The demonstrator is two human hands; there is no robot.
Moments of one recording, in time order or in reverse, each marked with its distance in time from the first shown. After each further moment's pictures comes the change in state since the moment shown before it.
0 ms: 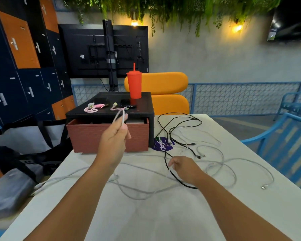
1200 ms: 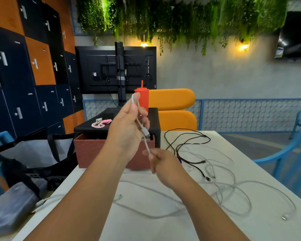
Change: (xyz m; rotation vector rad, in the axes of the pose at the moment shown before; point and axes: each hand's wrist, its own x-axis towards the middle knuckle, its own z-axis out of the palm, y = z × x) left_hand 0.026 0.064 0.022 -0.711 -0.171 0.014; right_hand -0.030 -0.123 -0.019 0.352 0.057 -0.259
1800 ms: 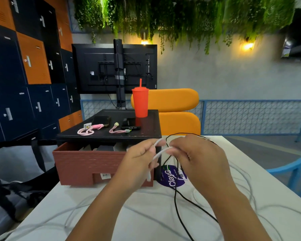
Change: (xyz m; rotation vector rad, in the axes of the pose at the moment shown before) left_hand 0.039 -0.080 -0.038 0.616 -0.151 -0.108; right_hand 0.050 0.022 -0.062 -0.738 0.537 -0.576
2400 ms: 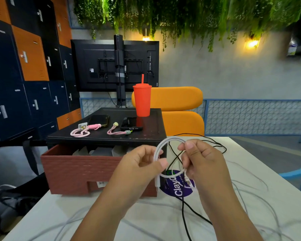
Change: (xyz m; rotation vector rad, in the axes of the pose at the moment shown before) left_hand 0.015 -0.017 -0.013 0.014 0.108 -0.175; right_hand 0.004 0.004 0.051 1.012 -0.010 0.779
